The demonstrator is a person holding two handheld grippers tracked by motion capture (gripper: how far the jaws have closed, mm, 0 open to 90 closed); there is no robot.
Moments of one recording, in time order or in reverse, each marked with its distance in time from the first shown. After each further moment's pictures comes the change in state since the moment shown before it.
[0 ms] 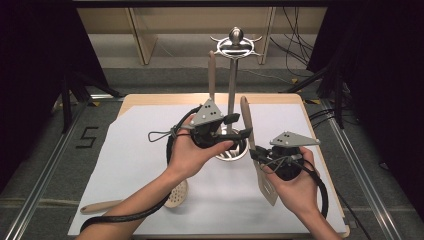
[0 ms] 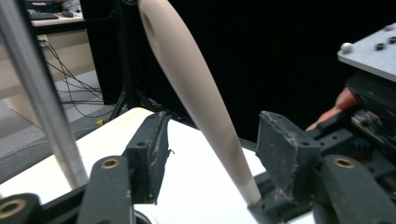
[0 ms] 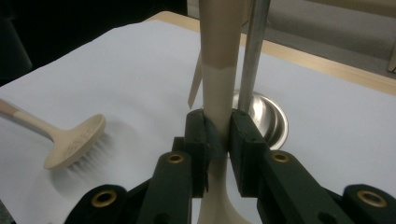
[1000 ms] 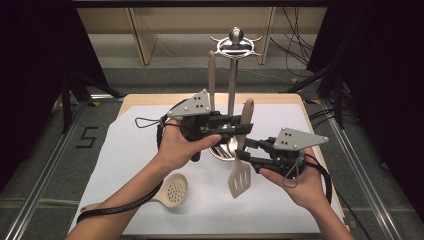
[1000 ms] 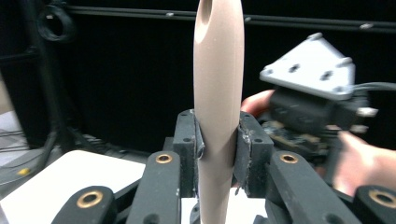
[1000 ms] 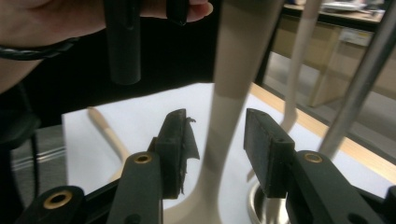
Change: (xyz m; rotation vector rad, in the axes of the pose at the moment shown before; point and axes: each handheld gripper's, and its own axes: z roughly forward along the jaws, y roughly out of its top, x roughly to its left) left arm 0.007 0.025 -0.028 -0.107 -0.323 0.044; right arm -0.003 0.015 -0.004 -0.258 0.361 -0.242
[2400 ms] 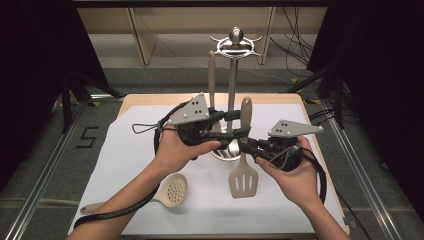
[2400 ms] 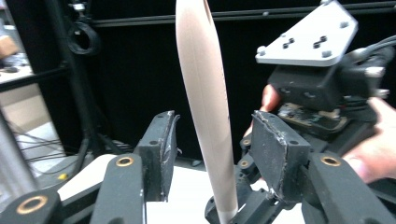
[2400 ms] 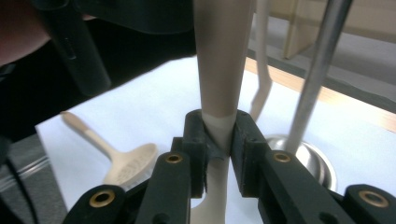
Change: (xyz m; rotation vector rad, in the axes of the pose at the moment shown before) left arm -0.003 -0.007 -0.002 -0.004 0.119 0.103; right arm 0.006 0.019 0.004 0.151 -0.159 0.200
